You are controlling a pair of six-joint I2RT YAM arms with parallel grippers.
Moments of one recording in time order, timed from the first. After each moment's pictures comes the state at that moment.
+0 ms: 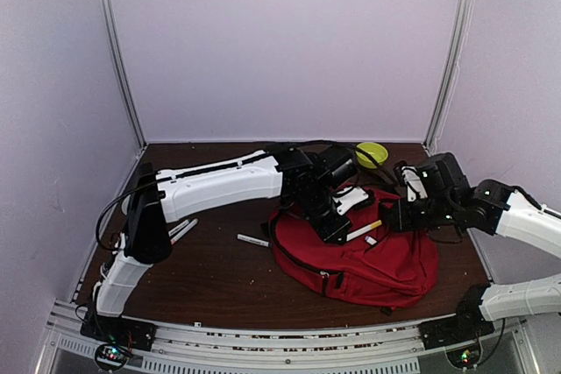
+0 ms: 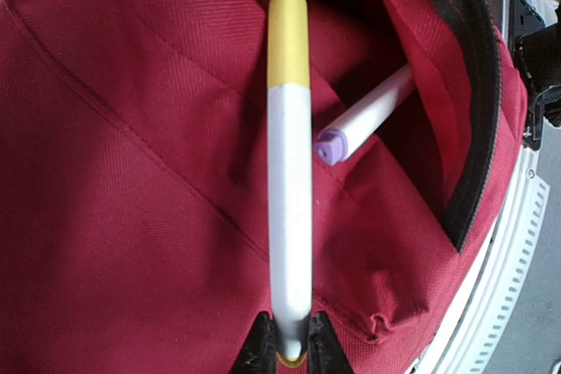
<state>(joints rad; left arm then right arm) -1.14 2.32 2.24 -1.00 0.20 -0.03 0.68 0.98 0.79 -0.59 0.07 0.48</state>
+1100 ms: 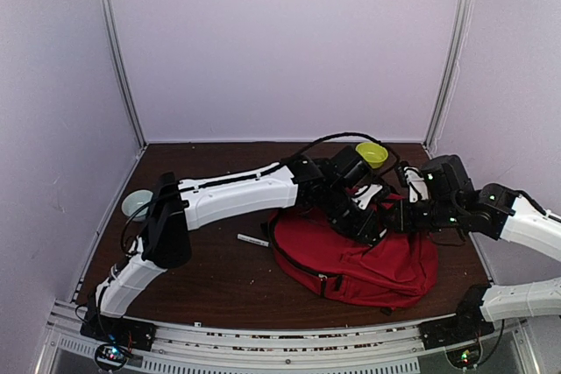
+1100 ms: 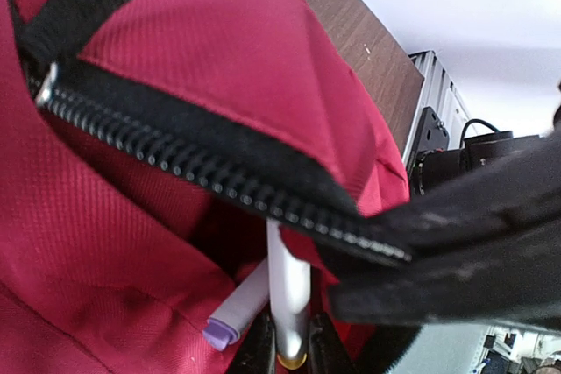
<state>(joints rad) -1.15 2.46 2.35 -0.75 0.45 -0.43 0.70 0.93 0.77 -0.56 0.02 0.53</state>
